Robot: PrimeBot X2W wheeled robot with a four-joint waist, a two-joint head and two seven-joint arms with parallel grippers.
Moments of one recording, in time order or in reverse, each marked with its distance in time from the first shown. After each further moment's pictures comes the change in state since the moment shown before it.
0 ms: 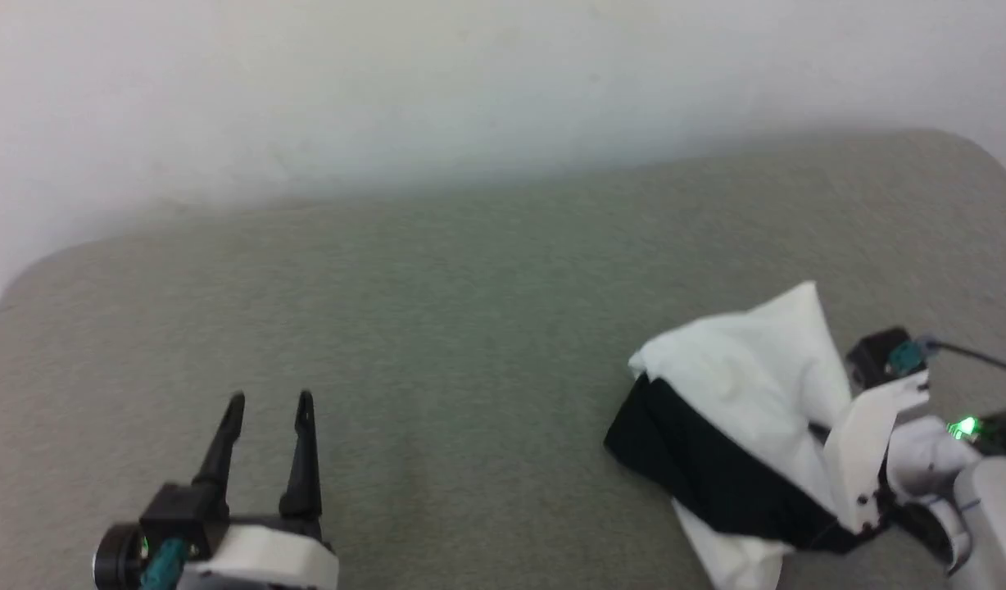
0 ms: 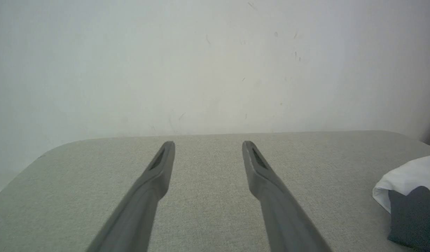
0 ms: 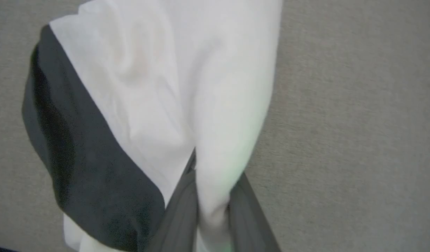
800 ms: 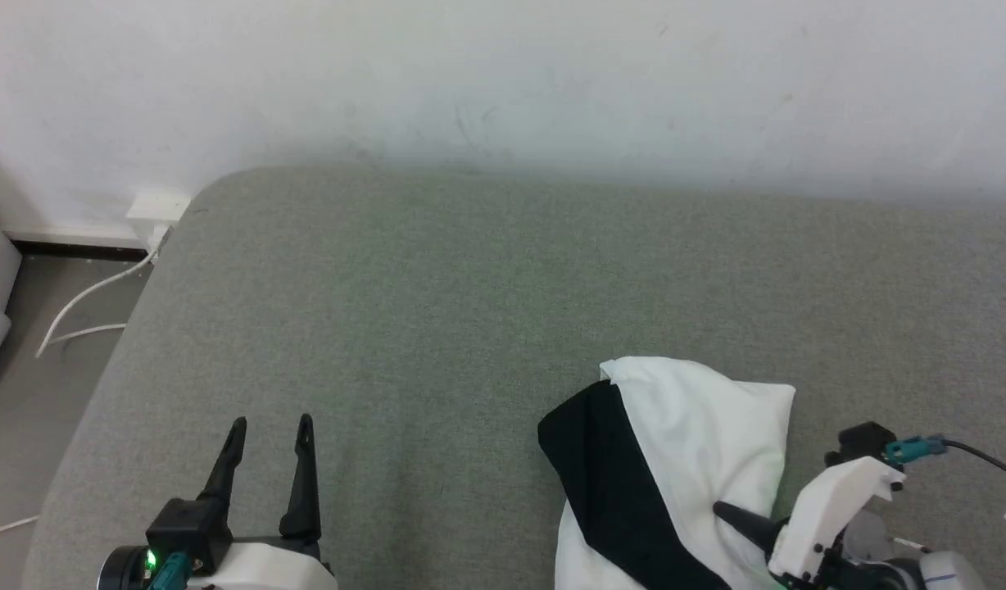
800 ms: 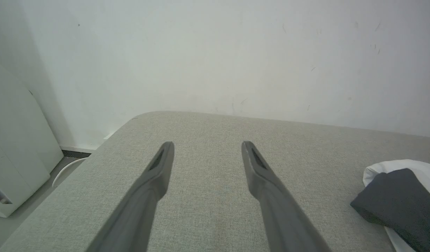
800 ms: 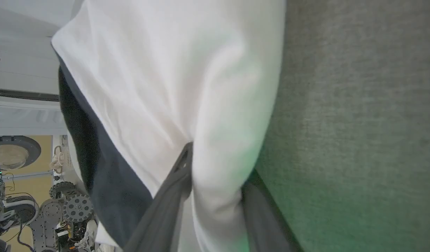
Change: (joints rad) left arm 0.010 0.009 0.000 0.045 -0.007 0.000 0.000; right arm 0.107 0.296 -0.266 0.168 0.388 -0.001 0.039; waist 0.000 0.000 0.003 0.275
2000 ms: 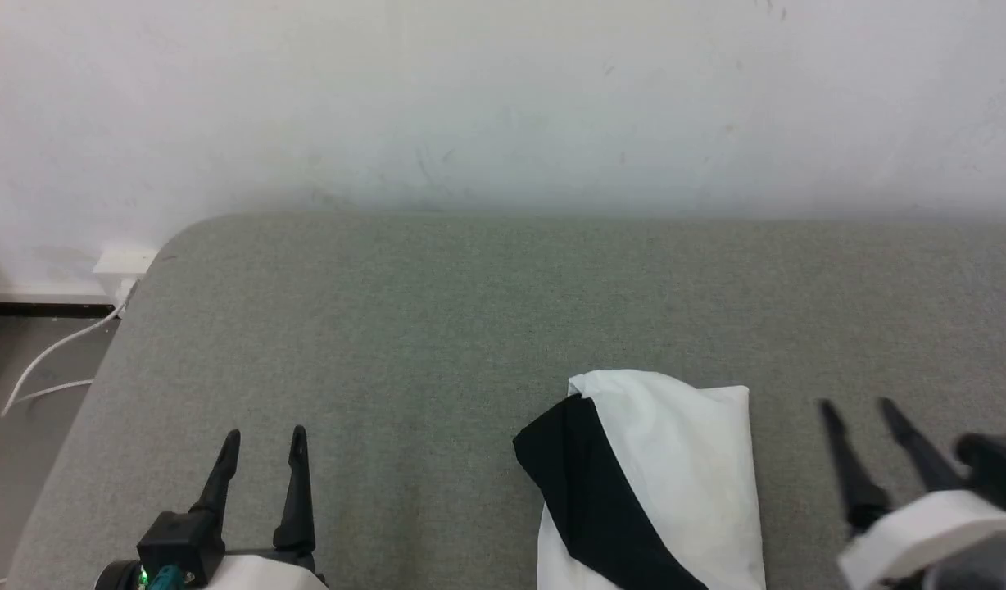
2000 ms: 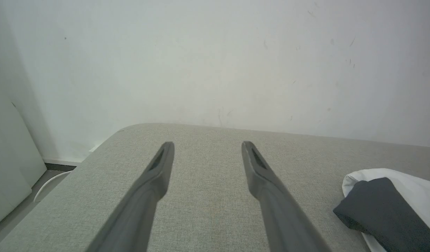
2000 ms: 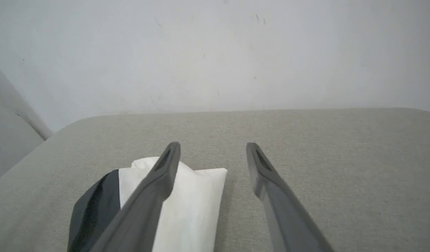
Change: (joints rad) left arm 0.029 0.010 -0.002 -0.013 -0.026 0.009 0.000; right arm 0.223 -0.032 0.015 -0.505 -0.451 0.000 -0.595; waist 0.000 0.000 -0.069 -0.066
